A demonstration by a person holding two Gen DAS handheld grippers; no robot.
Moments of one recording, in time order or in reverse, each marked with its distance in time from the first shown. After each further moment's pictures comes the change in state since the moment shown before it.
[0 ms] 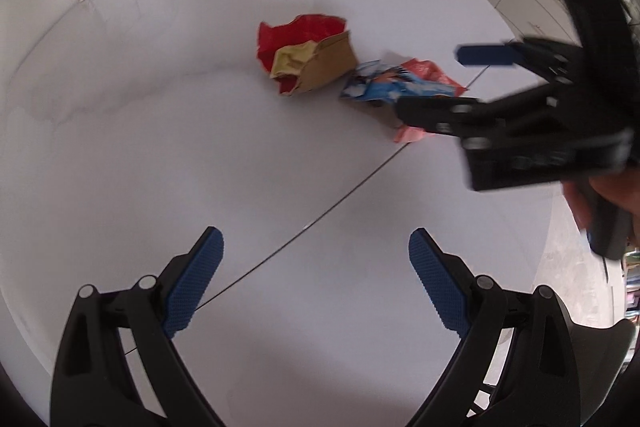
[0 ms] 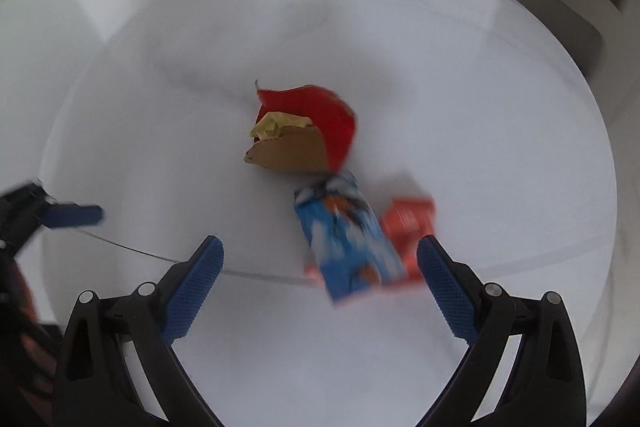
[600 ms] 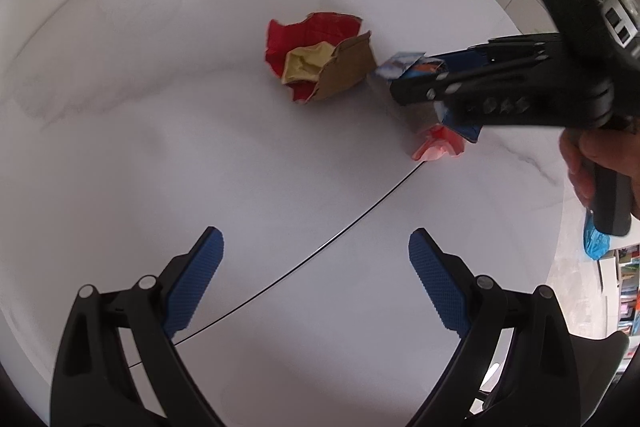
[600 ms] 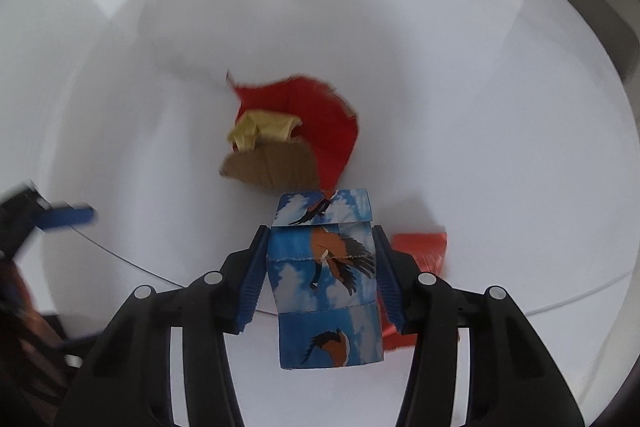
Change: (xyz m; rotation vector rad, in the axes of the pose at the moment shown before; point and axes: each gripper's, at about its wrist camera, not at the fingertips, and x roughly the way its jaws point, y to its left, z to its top) left arm 0.017 0.006 0.013 -0.019 0.002 -0.015; right arm 0.020 -0.024 0.023 0.059 0.082 0.105
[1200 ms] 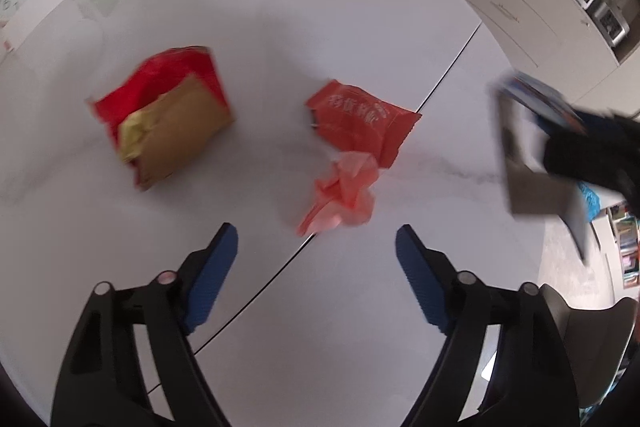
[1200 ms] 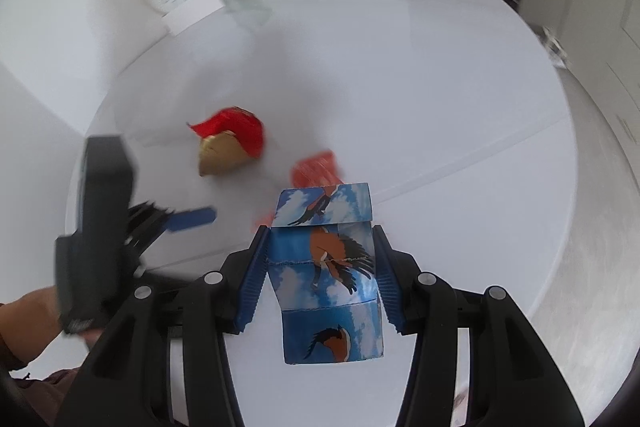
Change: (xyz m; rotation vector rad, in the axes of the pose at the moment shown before) left arm 0.058 -0.087 0.043 0.159 0.003 -0.090; right arm -0.101 -0.042 -0.115 0.395 -0.187 -0.055
